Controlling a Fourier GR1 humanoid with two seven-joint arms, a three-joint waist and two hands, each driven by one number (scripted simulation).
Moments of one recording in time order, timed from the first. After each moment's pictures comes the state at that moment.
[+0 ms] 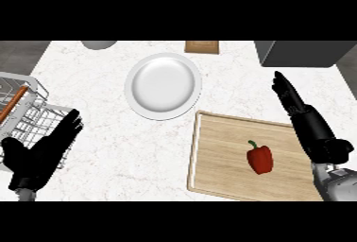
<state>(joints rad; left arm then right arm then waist) 0.03 0.55 -0.22 -1.57 0.41 0.10 0.15 -0.19 -0.49 0.28 -1.65 -0.17 -0.17 0.00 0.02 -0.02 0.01</state>
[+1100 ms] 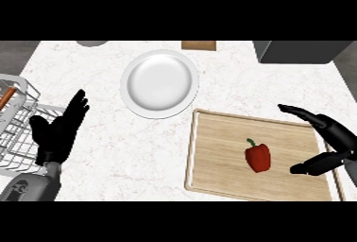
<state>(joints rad) -0.14 0.42 -0.19 -1.40 0.29 0.22 0.09 -0.27 -0.64 0.23 -1.06 -0.01 0.33 -0.78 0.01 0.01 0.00</state>
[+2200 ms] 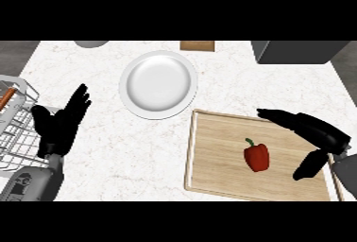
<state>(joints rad) -0.19 0.36 -0.12 -1.39 0.22 0.16 0.15 -0.31 -0.66 0.34 -1.22 0.42 0.34 -0.51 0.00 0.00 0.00</state>
